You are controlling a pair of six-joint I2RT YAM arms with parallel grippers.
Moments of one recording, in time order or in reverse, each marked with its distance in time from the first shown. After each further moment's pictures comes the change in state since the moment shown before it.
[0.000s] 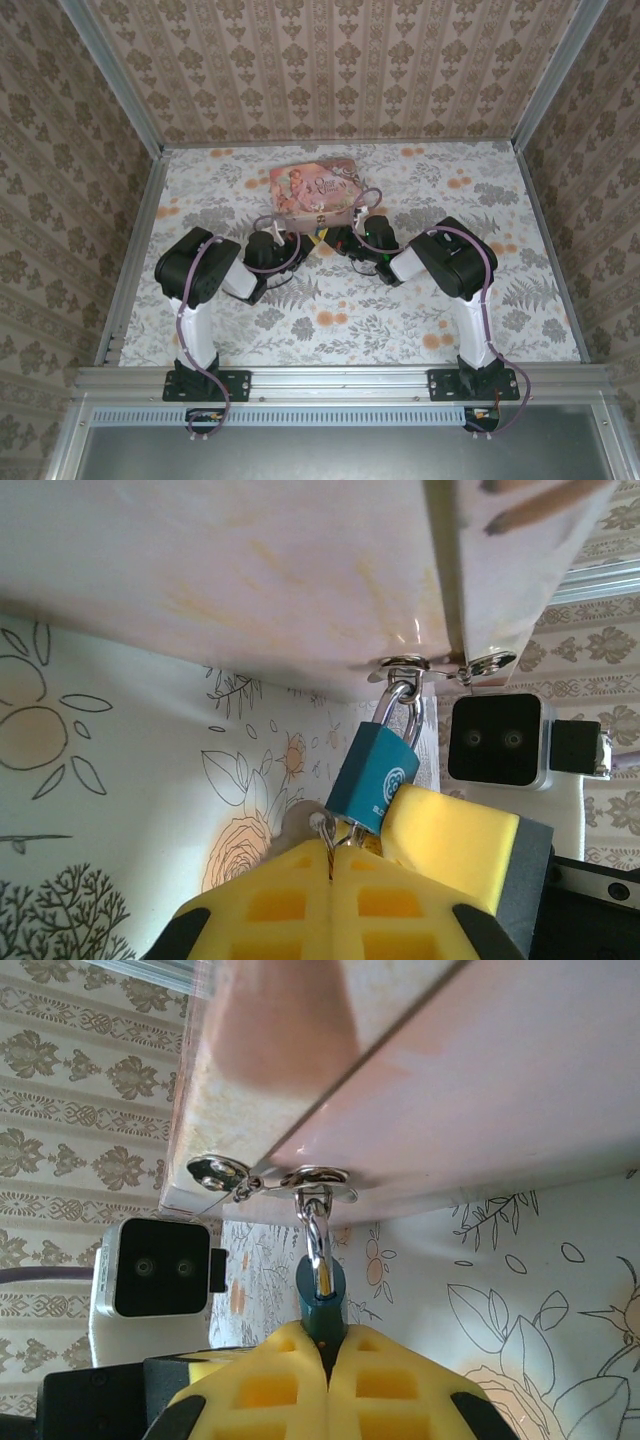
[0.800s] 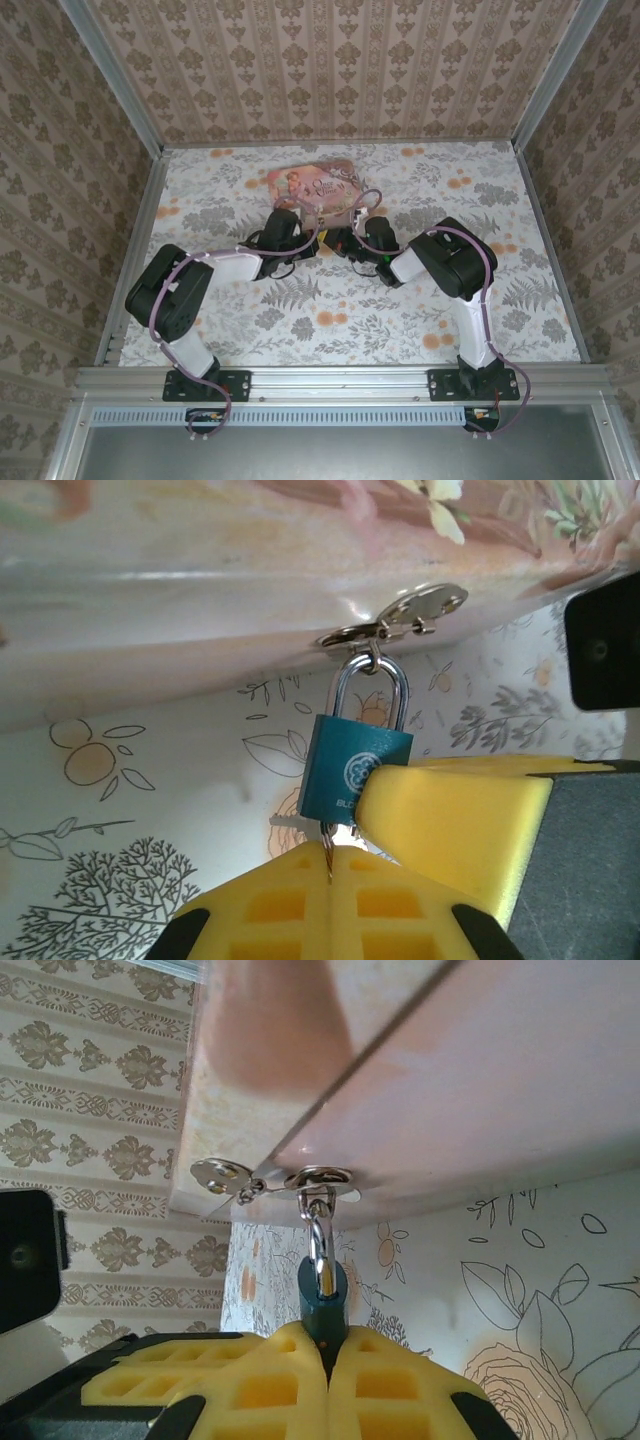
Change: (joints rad) left arm -0.124 -0.278 0.280 -0.992 -0.275 0.592; right arm 0.003 0.002 -0.012 0.024 -0.025 0.020
